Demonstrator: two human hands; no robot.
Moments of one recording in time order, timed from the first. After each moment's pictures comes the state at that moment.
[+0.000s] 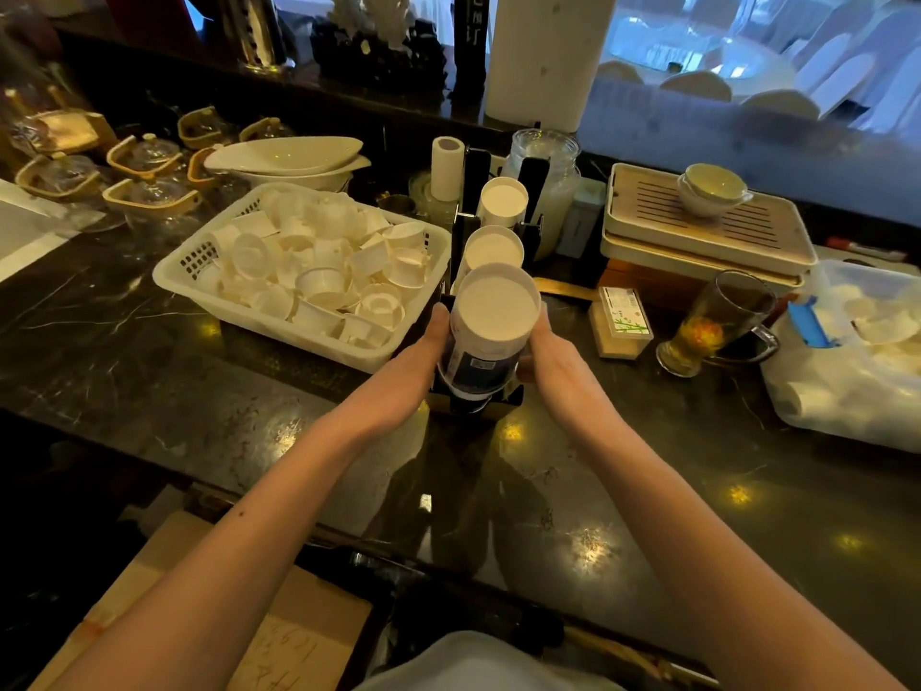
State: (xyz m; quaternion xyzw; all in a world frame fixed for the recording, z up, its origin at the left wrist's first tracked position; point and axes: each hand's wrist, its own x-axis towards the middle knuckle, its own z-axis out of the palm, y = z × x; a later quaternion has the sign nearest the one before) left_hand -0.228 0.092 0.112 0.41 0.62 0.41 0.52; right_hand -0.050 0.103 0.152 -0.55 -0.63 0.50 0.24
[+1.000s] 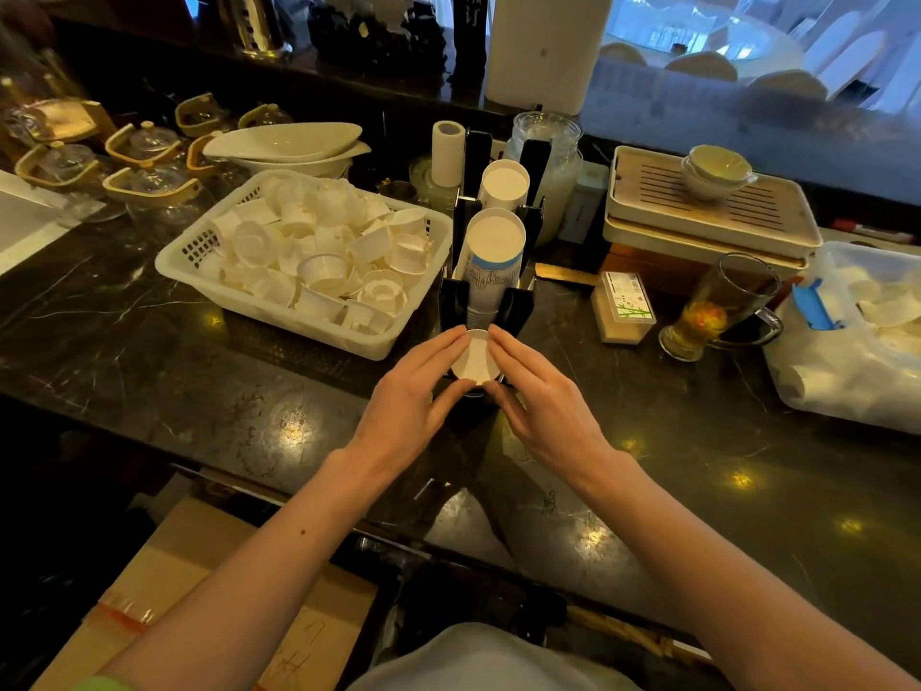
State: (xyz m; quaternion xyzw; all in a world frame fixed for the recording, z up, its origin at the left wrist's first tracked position) left_hand -0.226 0.048 0.070 0.72 0.57 0.37 0.11; right_hand -0.036 0.089 0.082 -0.37 -0.88 0.11 0.27
